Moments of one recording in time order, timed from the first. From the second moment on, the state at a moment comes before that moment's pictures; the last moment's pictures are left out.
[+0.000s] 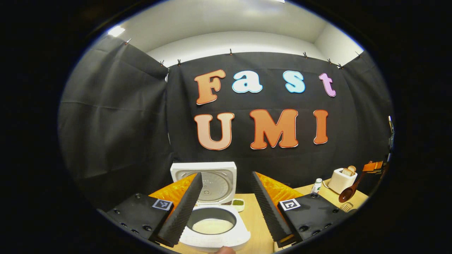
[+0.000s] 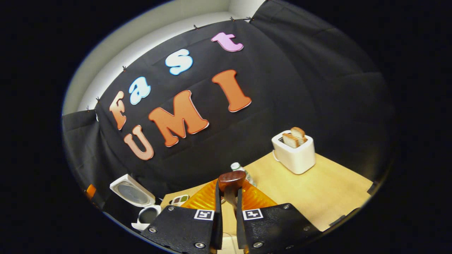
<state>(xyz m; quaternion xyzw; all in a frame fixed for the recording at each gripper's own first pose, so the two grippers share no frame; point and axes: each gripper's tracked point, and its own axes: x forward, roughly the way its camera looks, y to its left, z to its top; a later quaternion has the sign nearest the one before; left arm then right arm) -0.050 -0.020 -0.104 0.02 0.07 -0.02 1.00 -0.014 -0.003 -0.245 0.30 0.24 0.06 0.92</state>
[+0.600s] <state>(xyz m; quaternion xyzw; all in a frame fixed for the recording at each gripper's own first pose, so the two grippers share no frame) -0.071 -0.084 -0.096 0.04 0.08 -0.02 1.00 -0.049 -0.023 -0.380 0.24 0.35 0.06 0.90</state>
